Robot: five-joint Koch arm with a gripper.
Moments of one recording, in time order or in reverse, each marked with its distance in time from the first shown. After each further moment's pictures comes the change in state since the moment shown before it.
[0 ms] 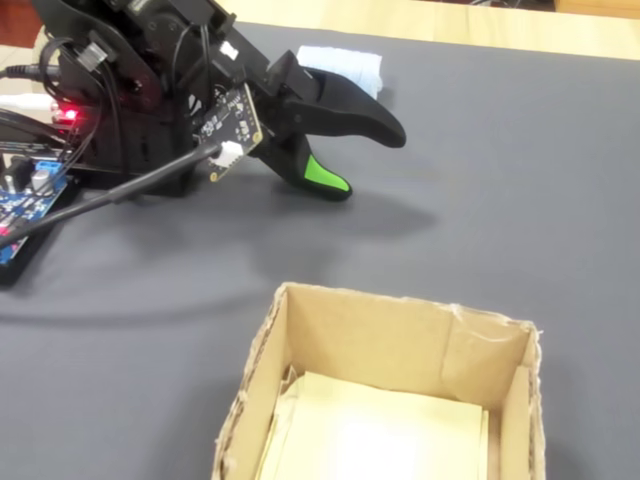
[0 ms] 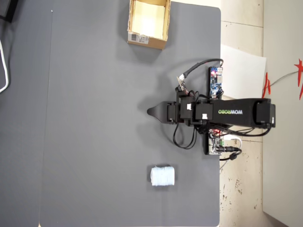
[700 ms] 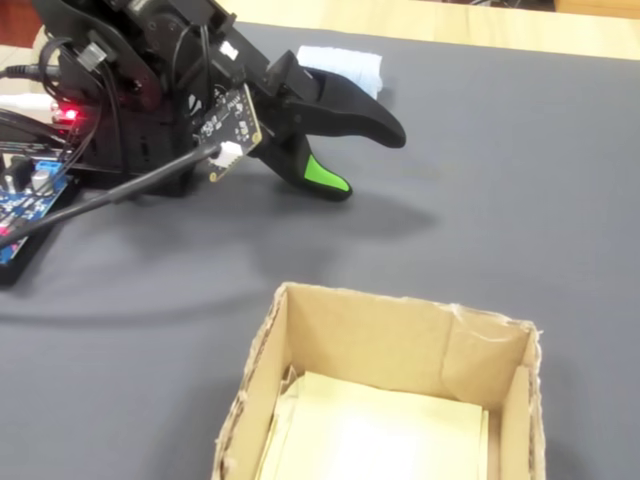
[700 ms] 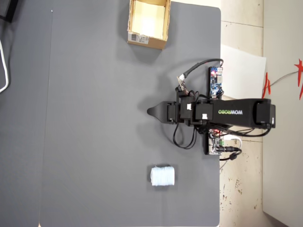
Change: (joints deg) arm 0.5 0.0 0.0 0.2 0.0
